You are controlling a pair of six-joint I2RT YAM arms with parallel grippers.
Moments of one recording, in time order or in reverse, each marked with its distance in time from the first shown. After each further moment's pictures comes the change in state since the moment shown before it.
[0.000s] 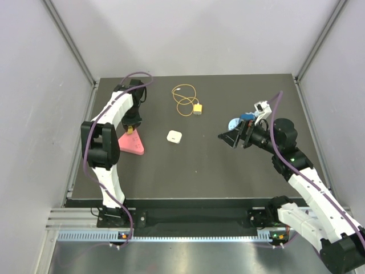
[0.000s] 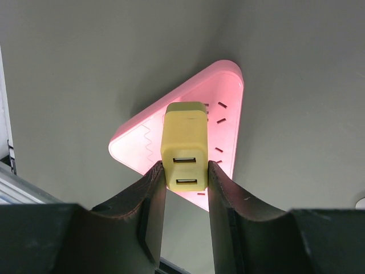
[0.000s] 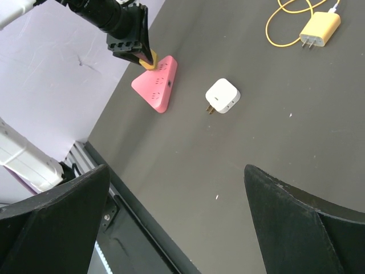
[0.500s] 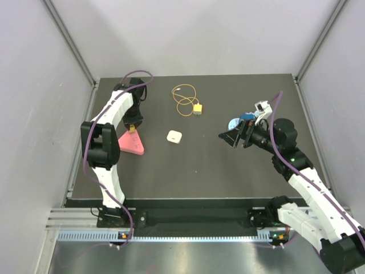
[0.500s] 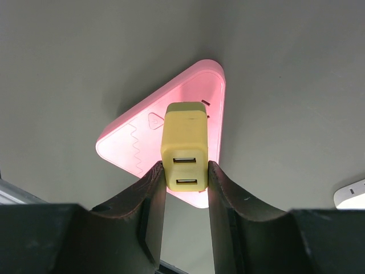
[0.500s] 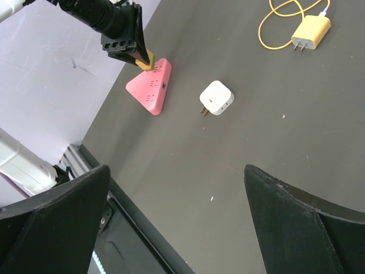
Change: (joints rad) left arm 0.003 0.000 0.025 0.000 0.043 -0.013; right arm 0.000 0.000 0.000 -0.003 0.022 -0.013
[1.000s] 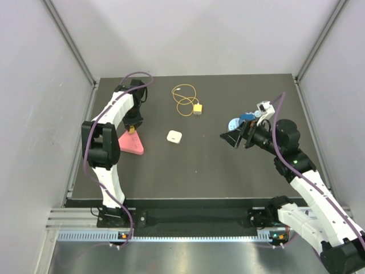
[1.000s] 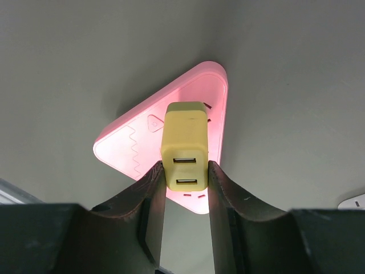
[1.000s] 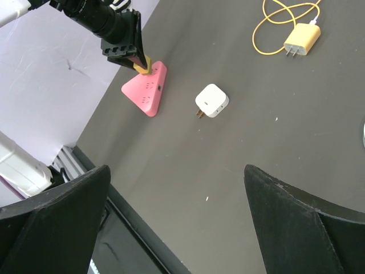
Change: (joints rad) left arm -0.001 0.003 -0.029 0.023 -0.027 -0.029; right arm 0.000 -0.031 0.013 -0.041 0.022 -0.026
